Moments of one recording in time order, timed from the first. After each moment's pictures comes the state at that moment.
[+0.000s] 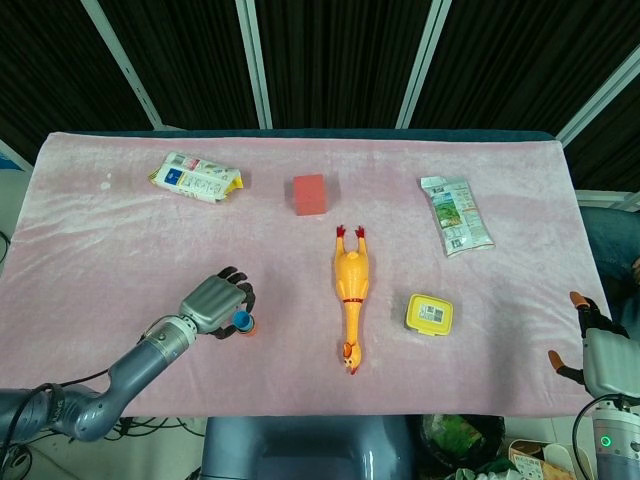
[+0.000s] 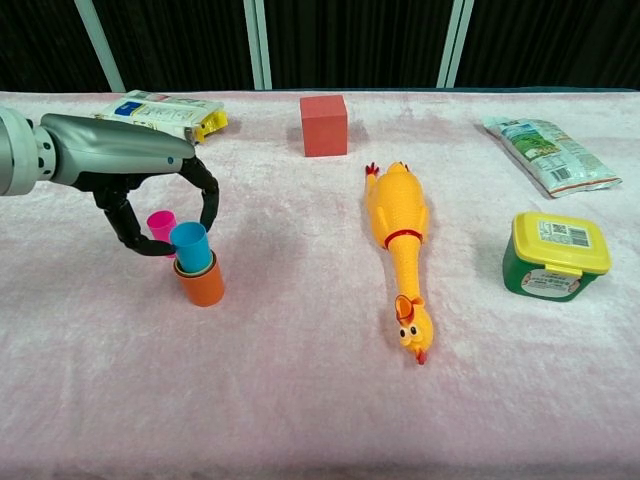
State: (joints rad) left arm -0.98 -1.26 0.03 -1.84 0.87 0.82 0.52; right arm 0.08 -1.14 0.13 -1.74 -1.20 1.42 -0.24
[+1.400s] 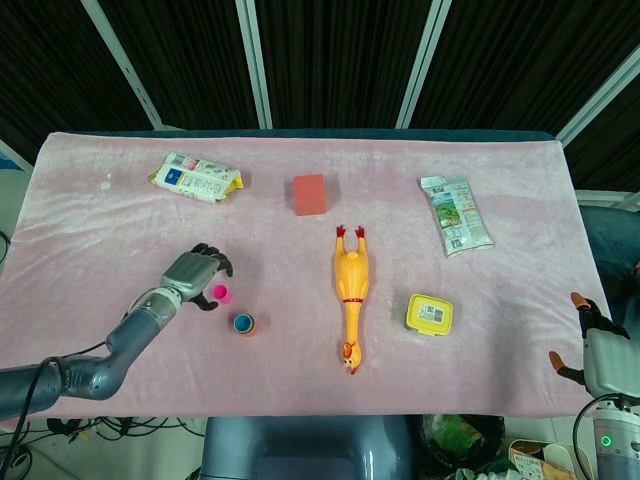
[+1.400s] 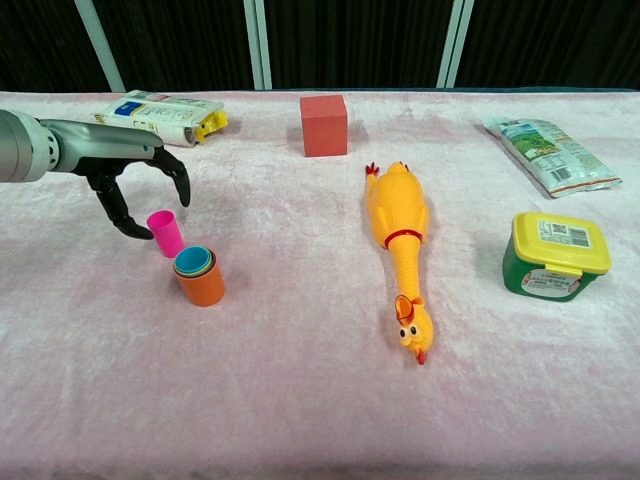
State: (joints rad) left arm -0.96 -1.35 -0.01 -1.52 0.77 0.68 0.34; right arm 0.08 -1.14 0.13 -1.74 -1.18 1.41 -0.25
